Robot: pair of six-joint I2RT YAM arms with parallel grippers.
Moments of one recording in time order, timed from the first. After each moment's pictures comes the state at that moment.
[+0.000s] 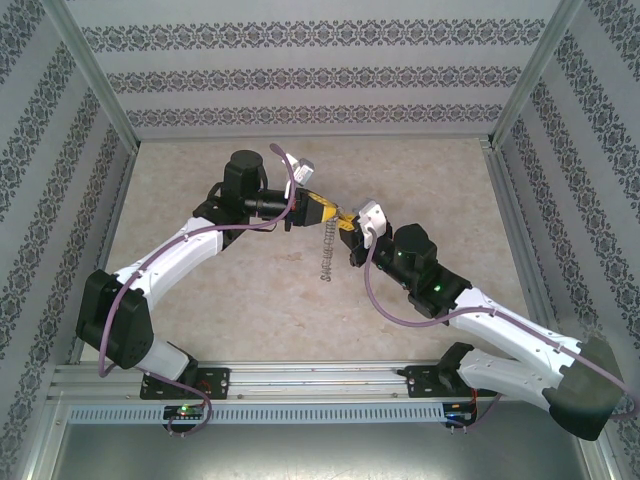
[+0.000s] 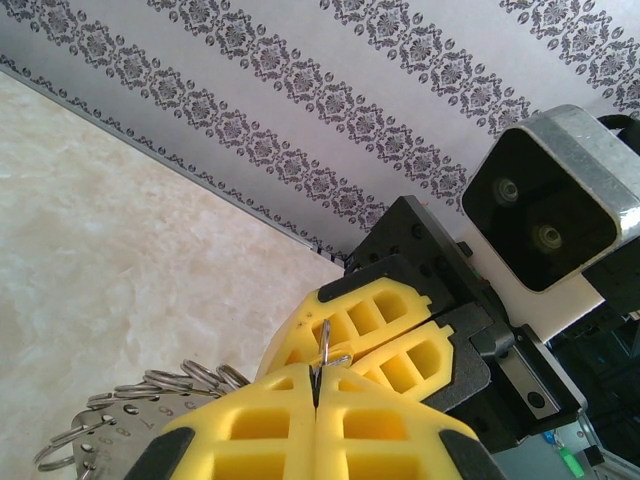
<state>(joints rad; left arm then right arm) -0.47 1.50 1.17 0.04 1.03 -0.29 0.76 0.99 0.65 0.20 0.03 -0.05</state>
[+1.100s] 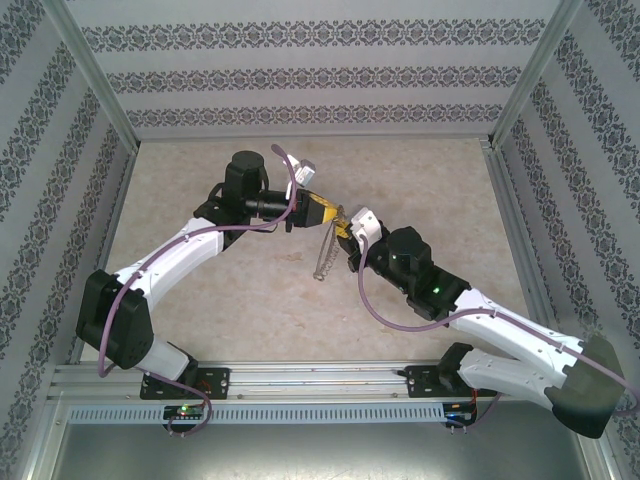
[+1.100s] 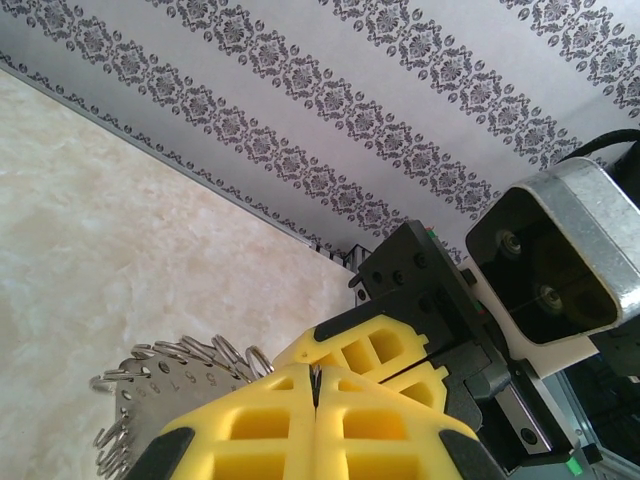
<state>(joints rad) -0.48 1.50 1.17 0.03 1.03 -0.29 0.80 0.99 0.66 0.11 0.07 -0.12</state>
